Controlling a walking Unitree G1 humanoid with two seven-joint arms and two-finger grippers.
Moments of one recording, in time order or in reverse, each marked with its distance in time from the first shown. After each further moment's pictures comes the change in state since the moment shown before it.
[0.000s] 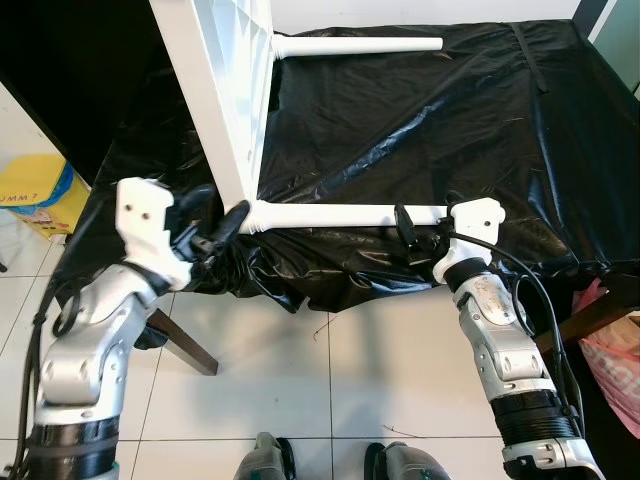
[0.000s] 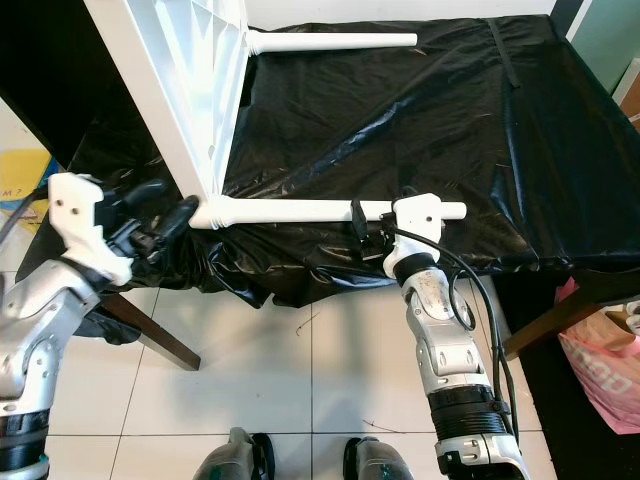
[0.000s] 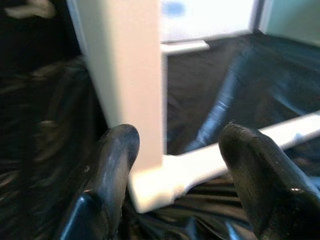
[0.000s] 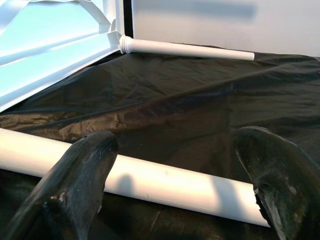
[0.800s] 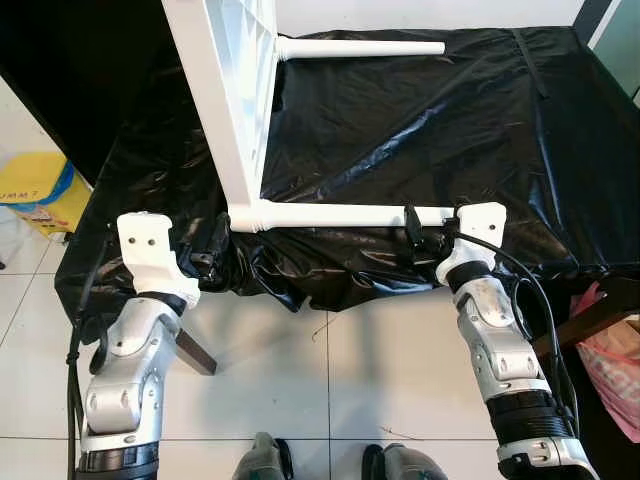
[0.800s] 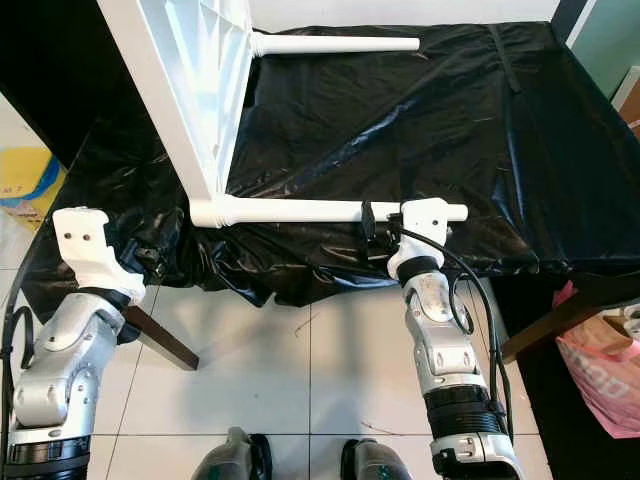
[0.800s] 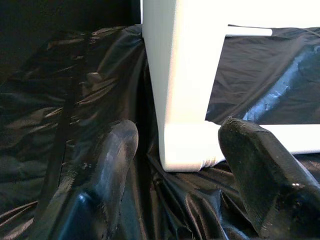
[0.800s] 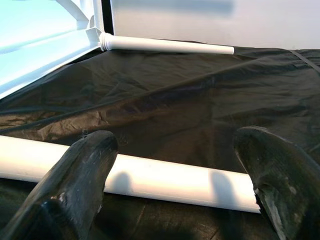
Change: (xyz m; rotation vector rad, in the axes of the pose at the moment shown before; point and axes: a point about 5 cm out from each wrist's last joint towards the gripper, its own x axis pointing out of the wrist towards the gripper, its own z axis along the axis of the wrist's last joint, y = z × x) left arm 0.000 -0.013 -0.031 -0.099 0.034 0.278; right arm -0.001 -0.002 -0.007 0.013 0.015 -0.080
